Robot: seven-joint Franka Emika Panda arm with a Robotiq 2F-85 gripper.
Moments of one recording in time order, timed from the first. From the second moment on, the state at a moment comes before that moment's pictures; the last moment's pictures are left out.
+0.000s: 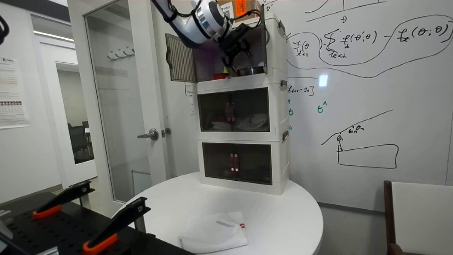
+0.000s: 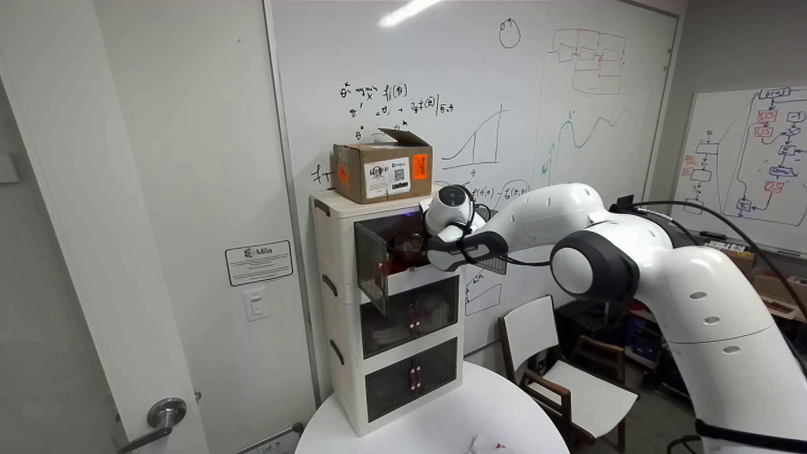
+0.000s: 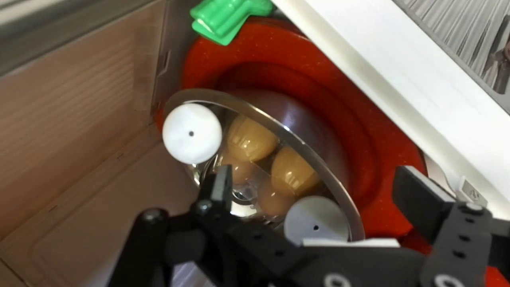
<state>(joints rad) 0.02 0.60 -0.06 -1.35 -0.44 2.75 -0.38</state>
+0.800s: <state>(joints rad) 0.04 0.67 -0.06 -1.30 -0.47 2.75 -0.38</state>
